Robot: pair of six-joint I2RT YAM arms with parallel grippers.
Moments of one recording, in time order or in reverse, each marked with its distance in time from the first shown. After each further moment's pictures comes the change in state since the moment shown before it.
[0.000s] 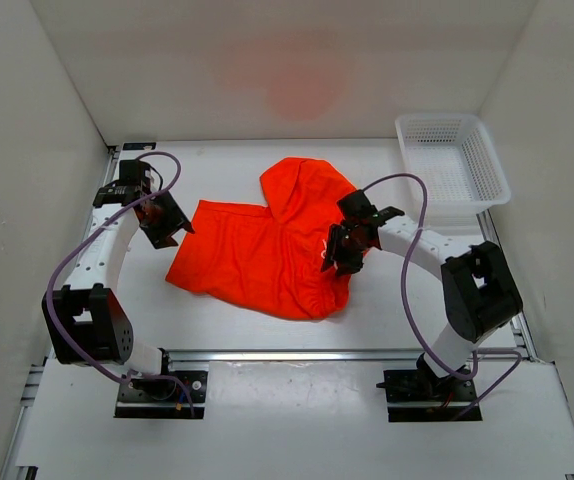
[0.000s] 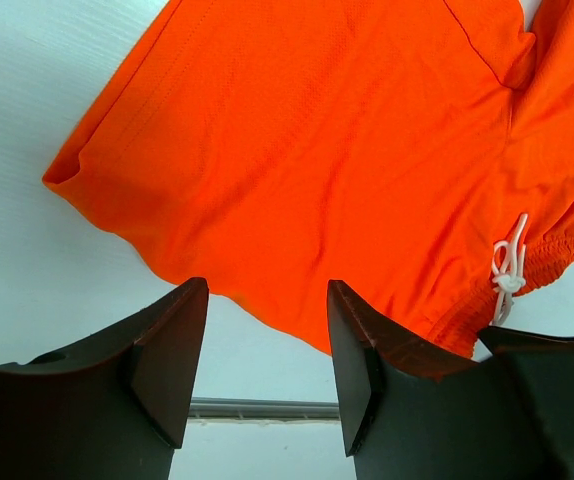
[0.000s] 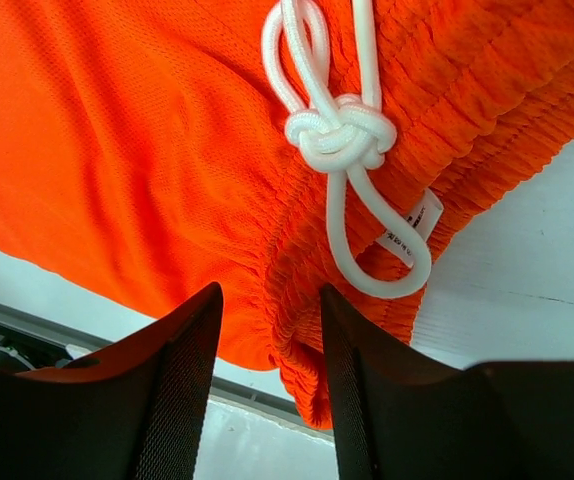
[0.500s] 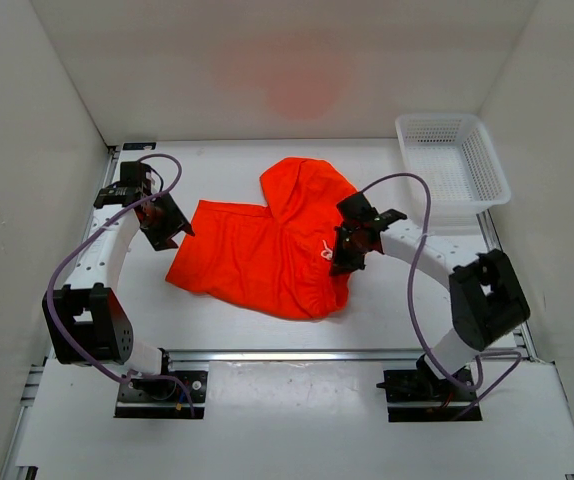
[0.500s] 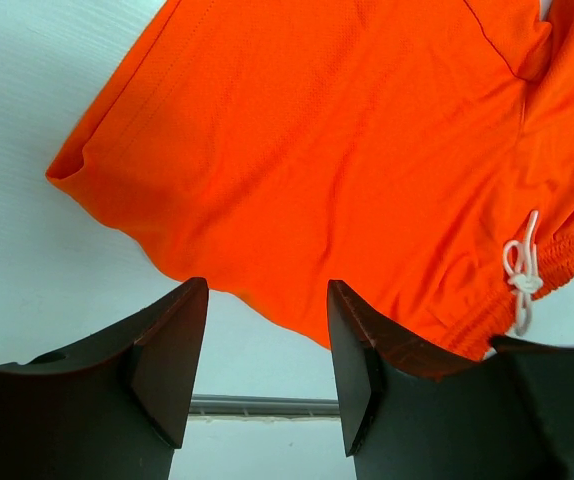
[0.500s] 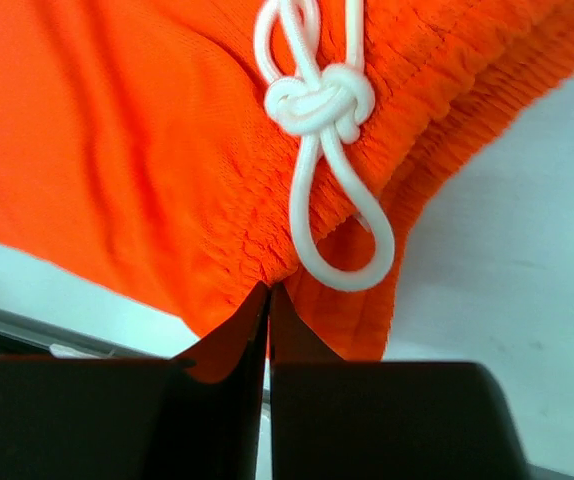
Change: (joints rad) left arm 0.000 0.000 -0.014 -0.002 0.000 0.008; right arm 0.025 -0.040 -0.021 -0.011 0.051 -0.001
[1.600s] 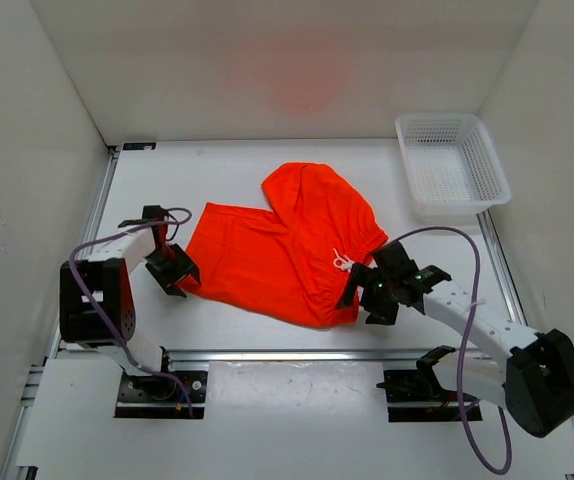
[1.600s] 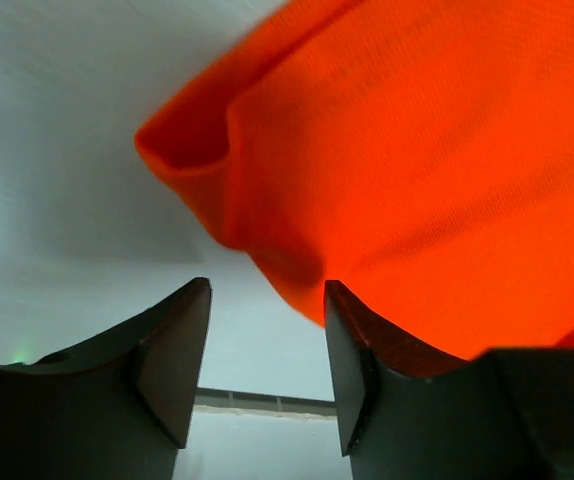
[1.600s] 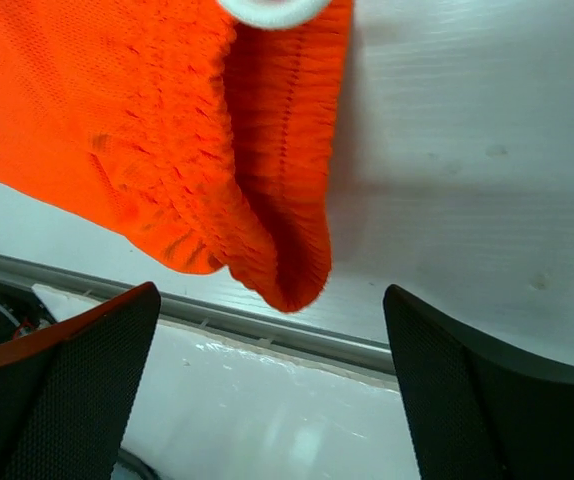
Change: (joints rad) left arm 0.000 0.093 -0.347 0.103 -0.027 -0.100; right arm -0.011 -0.543 -0.491 0.019 -0.040 0.170
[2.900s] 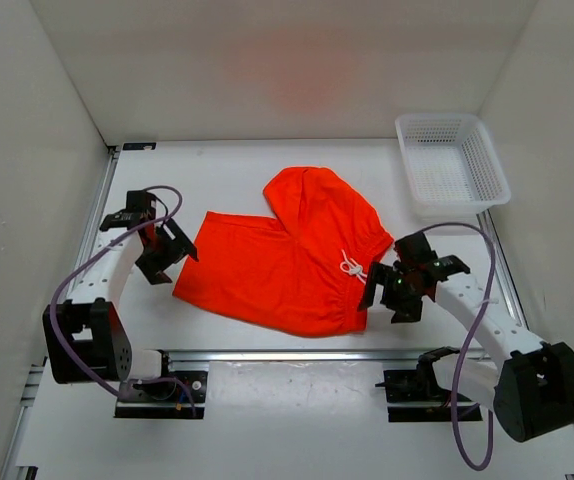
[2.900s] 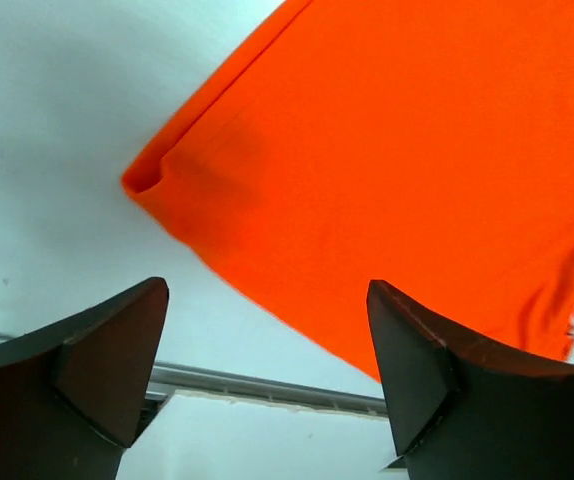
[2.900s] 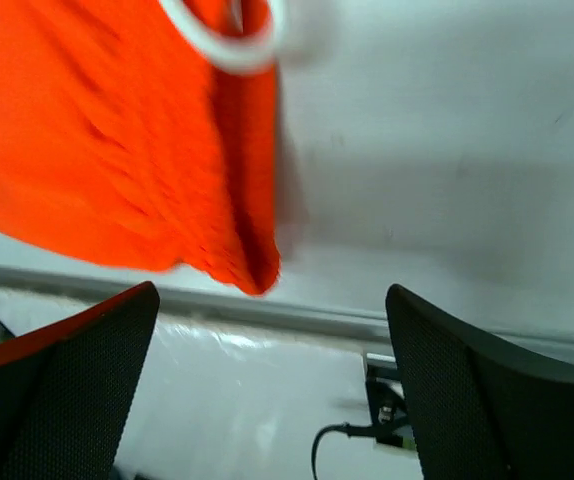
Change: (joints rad) left arm -0.001 -0.198 0.090 -0.080 -0.037 0.034; right arm -0.214 0.005 0.055 -0.215 -0.047 -0.275
